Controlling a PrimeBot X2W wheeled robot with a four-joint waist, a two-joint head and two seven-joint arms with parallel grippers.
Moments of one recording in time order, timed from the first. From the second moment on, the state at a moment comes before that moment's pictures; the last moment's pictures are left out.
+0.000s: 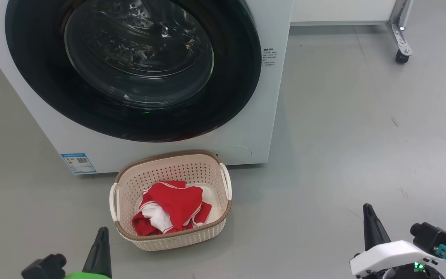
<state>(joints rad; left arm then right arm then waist) 0.14 0.07 -0.18 0.09 -0.74 0.03 -0.12 0.09 -0.06 0.16 0.19 0.72 0.03 -0.15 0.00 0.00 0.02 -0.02</state>
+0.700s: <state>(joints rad) 0.09 0.08 -0.13 0.14 -1.02 -0.01 -0.07 0.05 -0.07 0.10 0.20 1.00 0.05 -0.09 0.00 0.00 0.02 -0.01</state>
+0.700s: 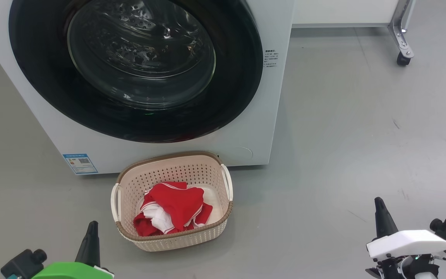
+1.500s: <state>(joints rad) 0.03 0.08 -0.08 0.19 -1.31 -0.06 -0.02 0.01 -0.08 0.03 0.23 1.30 0.08 -0.03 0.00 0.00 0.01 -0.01</state>
